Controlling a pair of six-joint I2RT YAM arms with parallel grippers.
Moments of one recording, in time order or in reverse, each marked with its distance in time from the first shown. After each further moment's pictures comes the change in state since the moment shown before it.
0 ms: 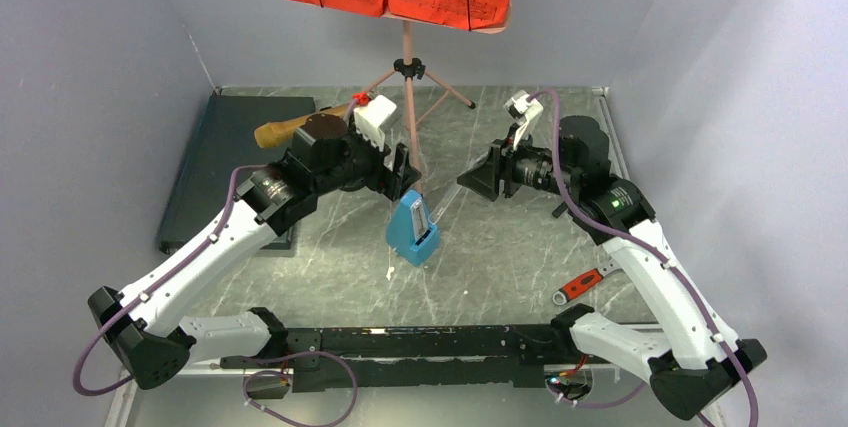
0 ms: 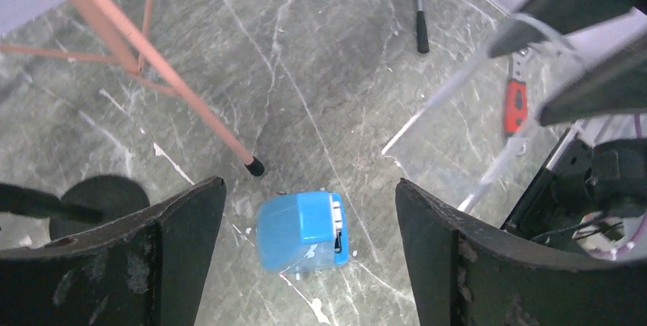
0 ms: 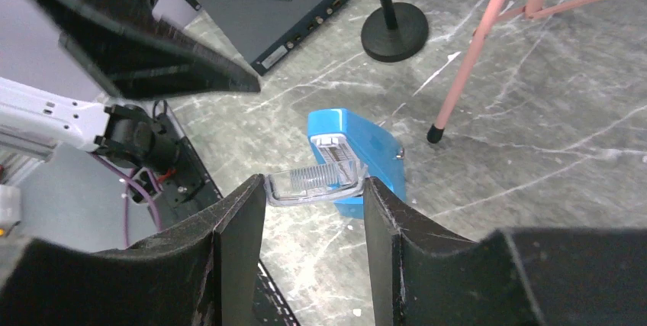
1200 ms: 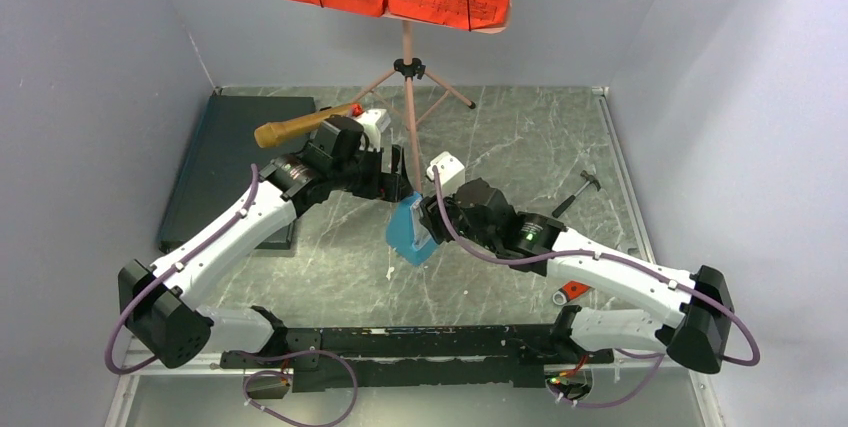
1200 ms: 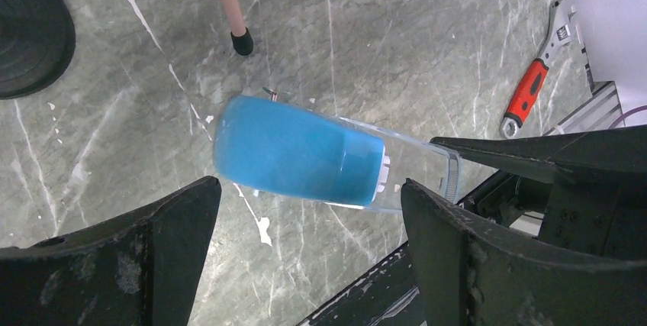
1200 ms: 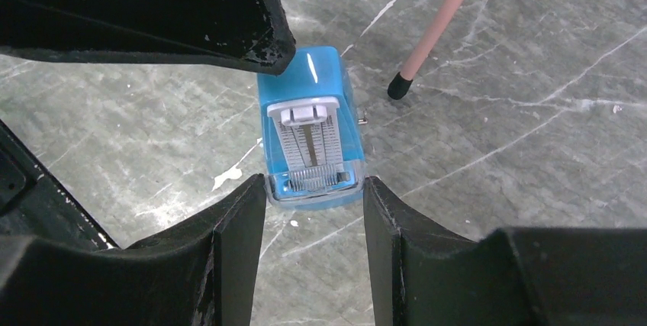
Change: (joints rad) left arm 0.116 0.127 -0.032 -0.189 0.034 -0.338; right arm 0.518 0.111 -0.314 0.276 0.730 -0.061
